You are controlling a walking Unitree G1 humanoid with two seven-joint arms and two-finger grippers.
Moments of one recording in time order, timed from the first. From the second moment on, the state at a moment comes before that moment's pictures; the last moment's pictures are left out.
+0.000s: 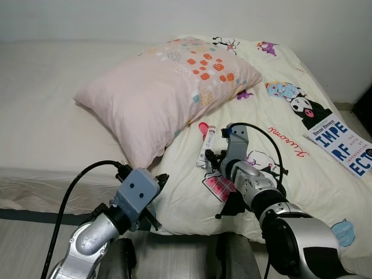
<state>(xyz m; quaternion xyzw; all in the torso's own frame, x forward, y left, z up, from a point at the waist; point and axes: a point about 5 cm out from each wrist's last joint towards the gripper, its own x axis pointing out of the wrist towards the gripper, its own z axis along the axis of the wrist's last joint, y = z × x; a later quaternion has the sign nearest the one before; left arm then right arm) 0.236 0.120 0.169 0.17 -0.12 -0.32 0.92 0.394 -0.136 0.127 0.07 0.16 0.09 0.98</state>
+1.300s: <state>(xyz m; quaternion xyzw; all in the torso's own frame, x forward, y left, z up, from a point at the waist) 0.238 0.116 0.172 0.17 -0.12 -0.33 0.92 0.398 -0.130 0.137 0.06 0.15 0.10 0.98</state>
